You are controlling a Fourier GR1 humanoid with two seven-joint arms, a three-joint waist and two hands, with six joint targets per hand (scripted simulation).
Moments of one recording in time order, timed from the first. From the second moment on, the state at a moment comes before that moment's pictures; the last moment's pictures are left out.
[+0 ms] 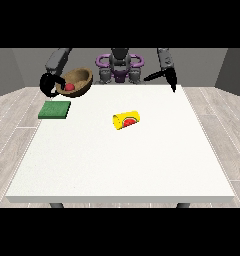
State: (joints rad) left arm -0.48 0.14 0.15 -1.05 -0.21 0.12 -0.32; right arm -0.61 -0.40 -0.27 -0.64 -0.21 0.09 0.08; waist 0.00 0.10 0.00
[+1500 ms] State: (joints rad) left arm -0.50 0.09 0.00 -1.56 -0.32 0.21 -0.17; right arm -0.71 -0.82 -0.49 -0.32 -0.31 0.40 -0.20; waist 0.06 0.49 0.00
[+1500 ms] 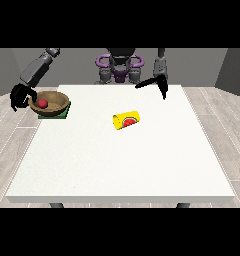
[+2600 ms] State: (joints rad) left arm -0.45 0.09 -0.01 -1.70 -0.30 0.17 -0.10; right arm -0.70 -0.91 -0.42 -0.29 -0.20 0.29 -0.17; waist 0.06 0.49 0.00
